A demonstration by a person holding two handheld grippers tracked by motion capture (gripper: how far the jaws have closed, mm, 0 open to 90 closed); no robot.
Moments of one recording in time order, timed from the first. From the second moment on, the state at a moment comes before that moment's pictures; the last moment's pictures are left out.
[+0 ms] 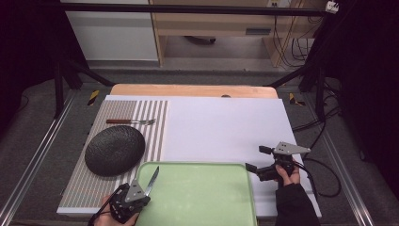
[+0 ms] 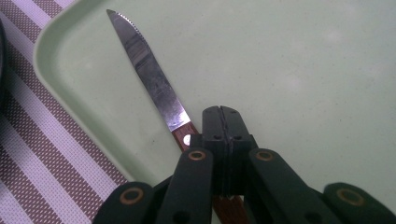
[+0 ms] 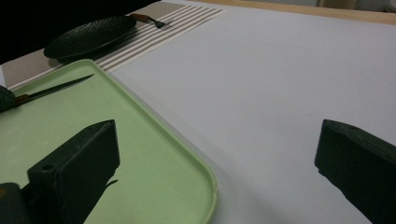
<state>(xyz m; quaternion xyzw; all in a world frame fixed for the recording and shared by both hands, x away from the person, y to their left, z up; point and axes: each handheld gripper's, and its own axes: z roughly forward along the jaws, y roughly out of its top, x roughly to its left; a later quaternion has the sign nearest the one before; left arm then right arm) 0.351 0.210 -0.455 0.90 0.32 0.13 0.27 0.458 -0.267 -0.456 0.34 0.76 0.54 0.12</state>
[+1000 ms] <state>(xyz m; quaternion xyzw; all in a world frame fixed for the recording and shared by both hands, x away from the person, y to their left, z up) 0.348 0.222 -0.450 0.88 0.32 0.14 0.31 0.458 -0.267 -0.456 0.34 0.76 0.54 0.12</state>
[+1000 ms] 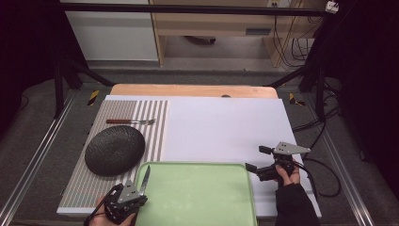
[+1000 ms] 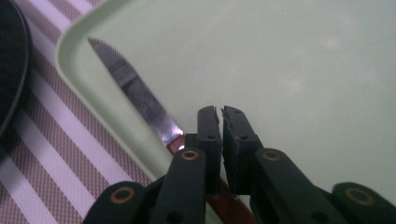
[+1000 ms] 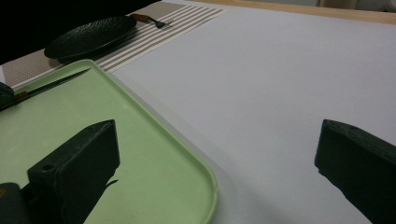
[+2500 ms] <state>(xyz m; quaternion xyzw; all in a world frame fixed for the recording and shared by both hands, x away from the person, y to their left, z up) 0.396 0.260 -0.421 0.85 0.30 0.18 0.38 0.458 -0.266 -0.457 0.35 0.76 0.54 0.12</state>
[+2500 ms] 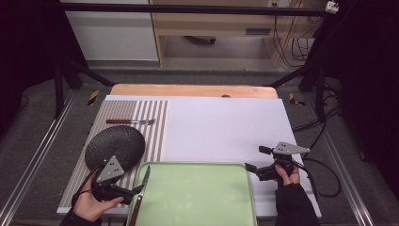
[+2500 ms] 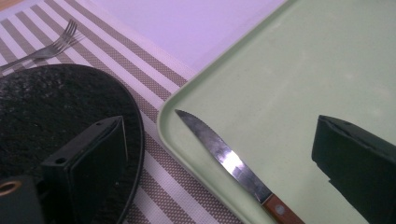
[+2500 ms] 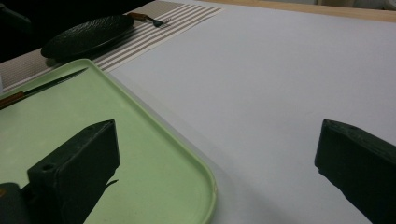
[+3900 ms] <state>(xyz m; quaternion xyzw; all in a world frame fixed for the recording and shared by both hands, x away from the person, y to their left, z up) 0.469 0.281 -0.386 0.91 0.19 0.26 0.27 0.459 -0.266 -0.457 0.35 0.76 0.54 0.12</state>
